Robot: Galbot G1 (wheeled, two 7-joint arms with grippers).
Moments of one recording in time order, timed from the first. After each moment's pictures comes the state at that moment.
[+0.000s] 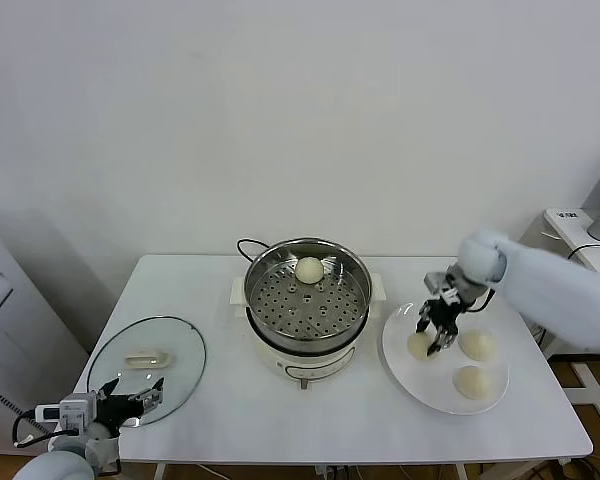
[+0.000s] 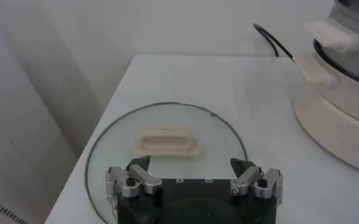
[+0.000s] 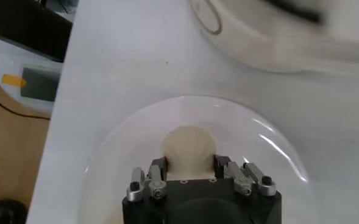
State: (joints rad) left arm 1.56 -0.93 -0.55 -2.14 -0.77 0.58 -0.41; right arm 0.41 0.70 -1.18 1.23 0.24 -0.09 -1.26
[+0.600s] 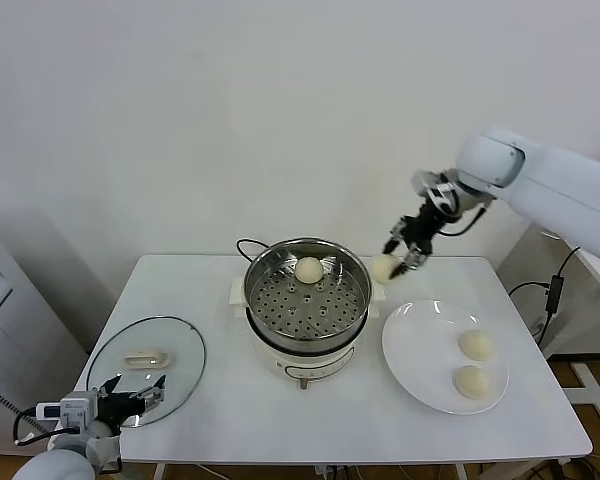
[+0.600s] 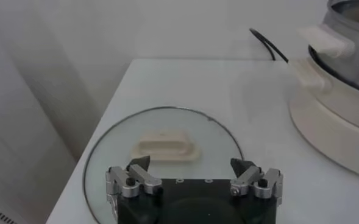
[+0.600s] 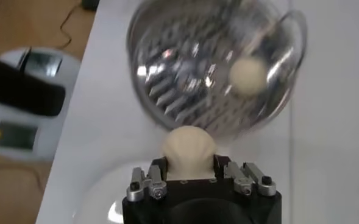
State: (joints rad) left arm 1.56 -0.92 -0.55 -2.15 -0.77 0.58 -0.41; right arm 0.76 0.86 -1.31 1.28 0.65 -0.27 -1.18
